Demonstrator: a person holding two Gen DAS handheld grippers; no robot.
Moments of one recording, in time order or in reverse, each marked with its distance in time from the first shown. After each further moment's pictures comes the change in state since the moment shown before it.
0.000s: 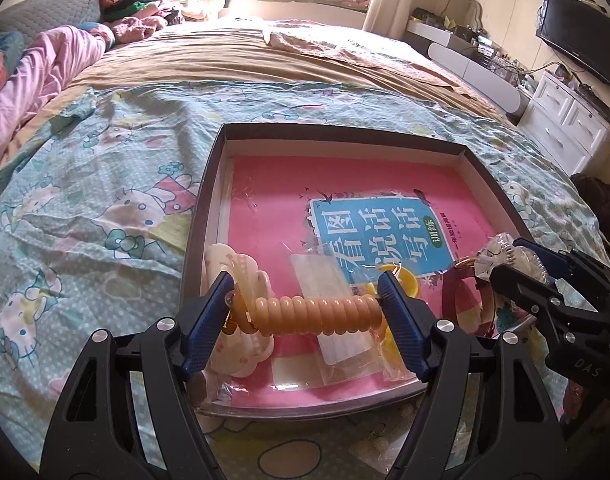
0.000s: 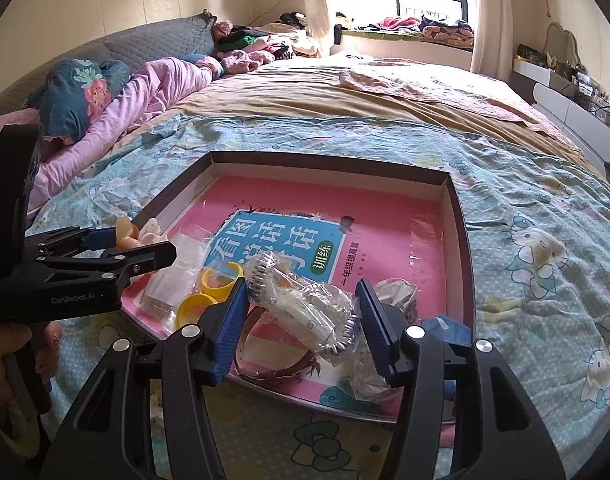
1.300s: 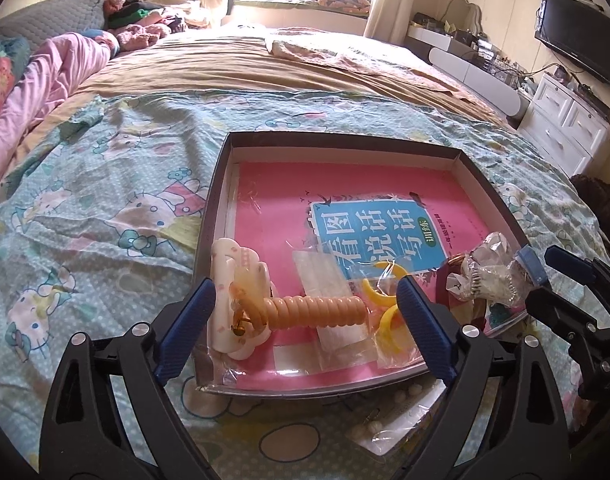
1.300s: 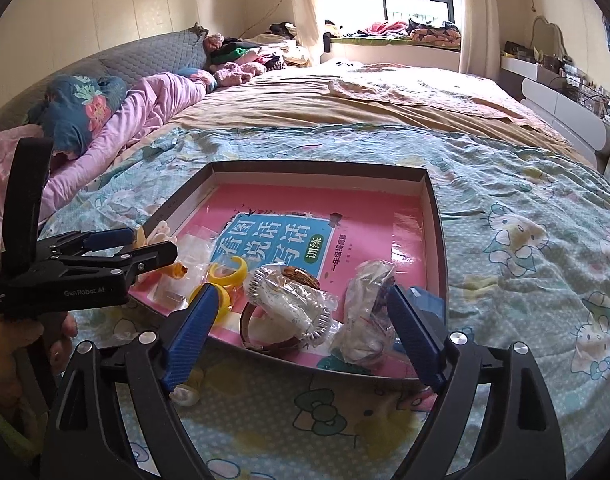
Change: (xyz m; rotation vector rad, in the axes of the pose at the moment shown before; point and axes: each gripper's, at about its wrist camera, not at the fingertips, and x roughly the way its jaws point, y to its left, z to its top) left arm -0.016 -0.002 -0.006 0.000 -0.032 0.016; right arm -0.038 -0.003 -0.013 0.041 -0.046 -0.001
